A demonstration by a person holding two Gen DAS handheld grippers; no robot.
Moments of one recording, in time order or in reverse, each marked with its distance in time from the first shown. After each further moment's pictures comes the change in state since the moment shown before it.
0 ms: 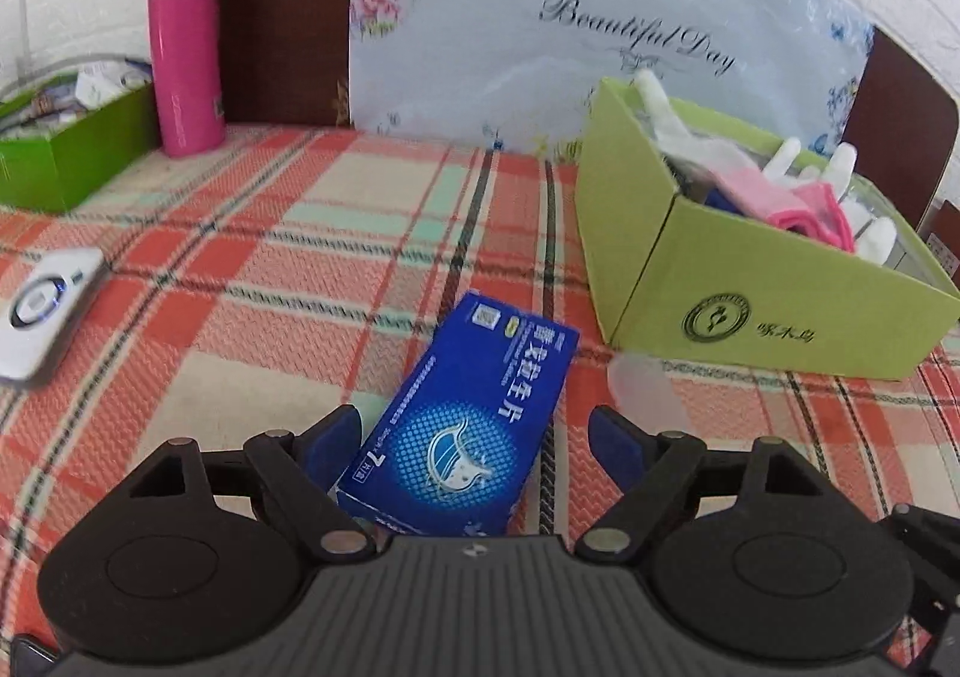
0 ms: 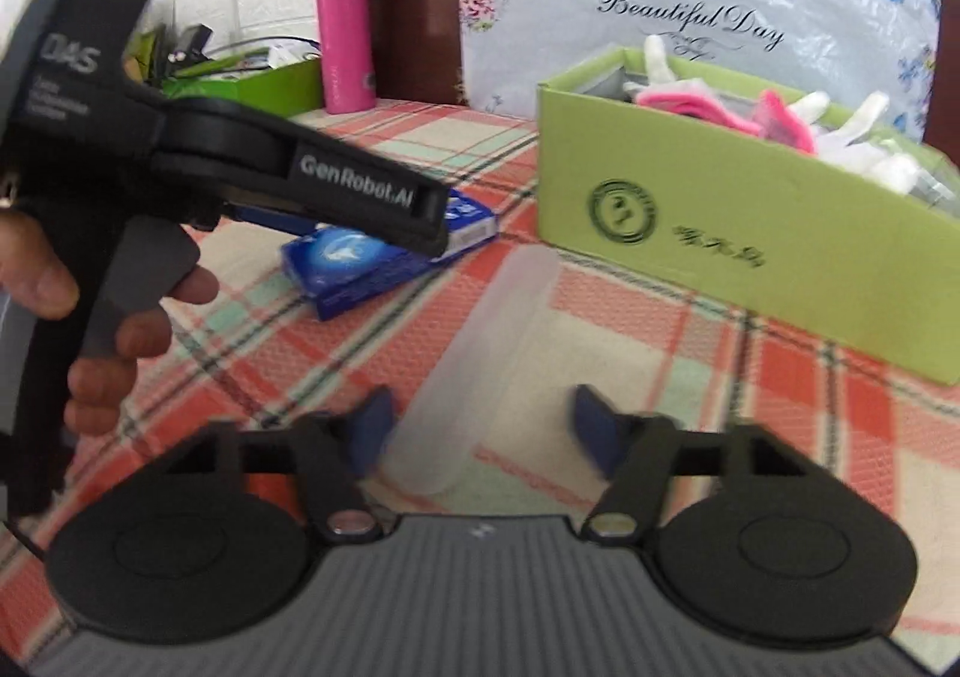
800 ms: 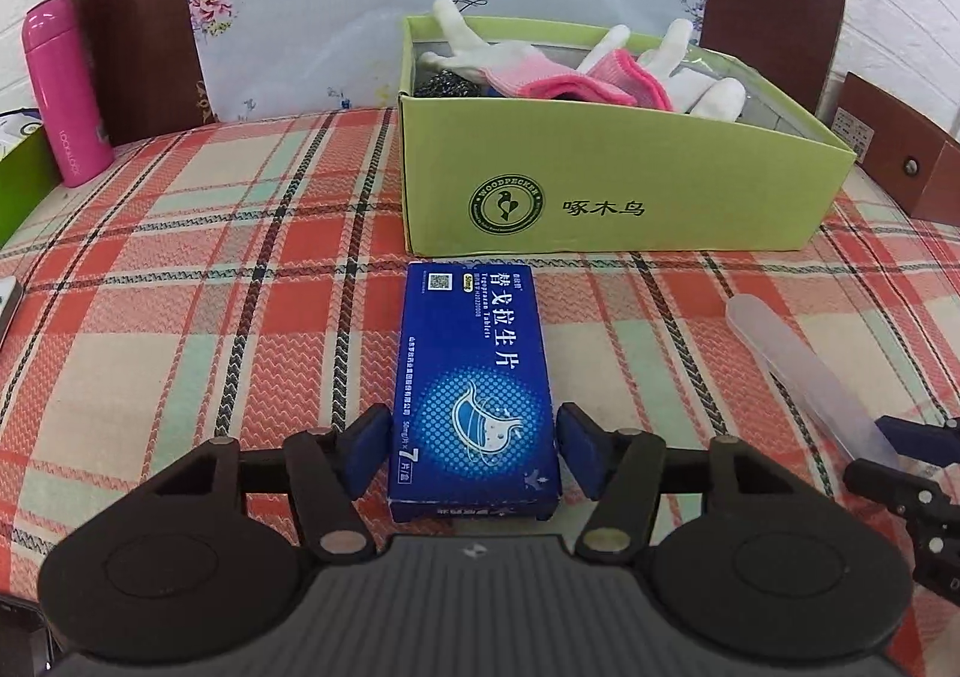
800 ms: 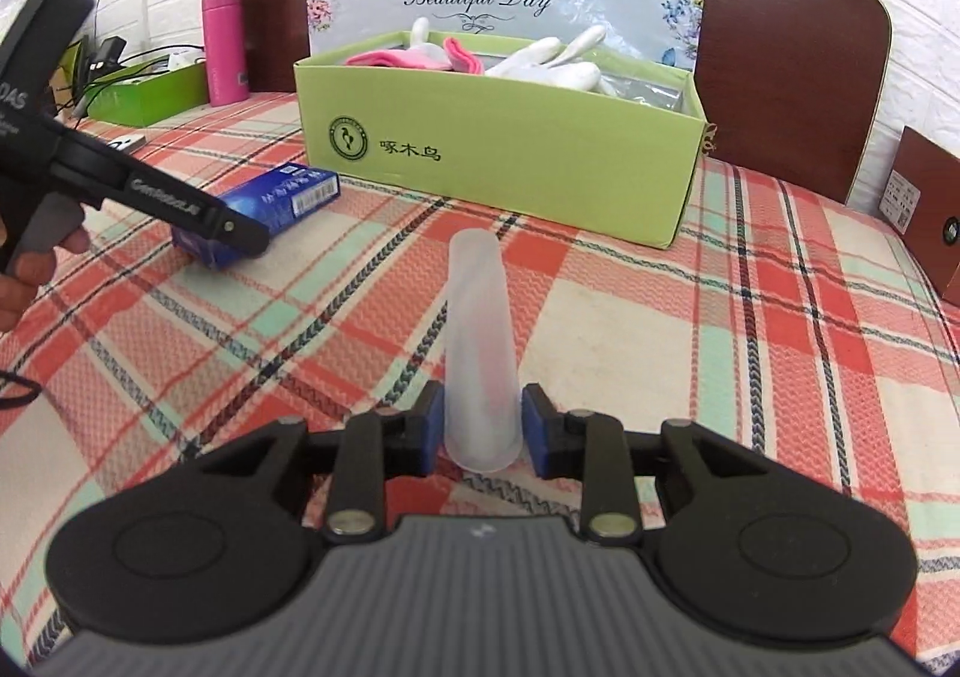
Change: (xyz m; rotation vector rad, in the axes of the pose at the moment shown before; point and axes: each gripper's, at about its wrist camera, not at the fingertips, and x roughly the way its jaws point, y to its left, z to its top) left arm -0.018 -0.076 -0.034 0.204 0.052 -0.060; right arm -0.099 -0.105 -0.066 0.070 0.007 -0.147
